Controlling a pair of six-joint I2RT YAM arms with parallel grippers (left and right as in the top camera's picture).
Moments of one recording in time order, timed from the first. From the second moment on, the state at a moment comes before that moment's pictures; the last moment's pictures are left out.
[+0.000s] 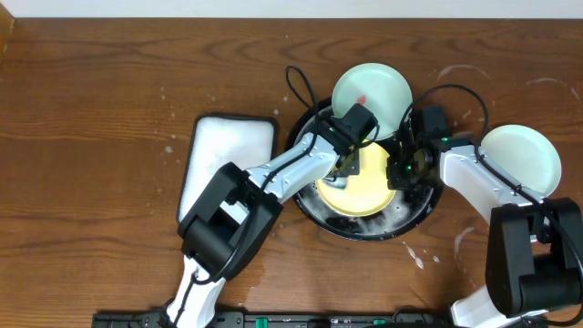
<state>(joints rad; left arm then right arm) -0.73 2.12 1.49 -0.64 -0.04 -0.72 0.16 1.75 0.97 -0.61 -0.16 0.15</state>
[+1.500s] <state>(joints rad) -0.68 2.13 1.48 -0.54 0.02 -0.73 0.17 1.75 0.97 -0.59 -0.17 0.16</state>
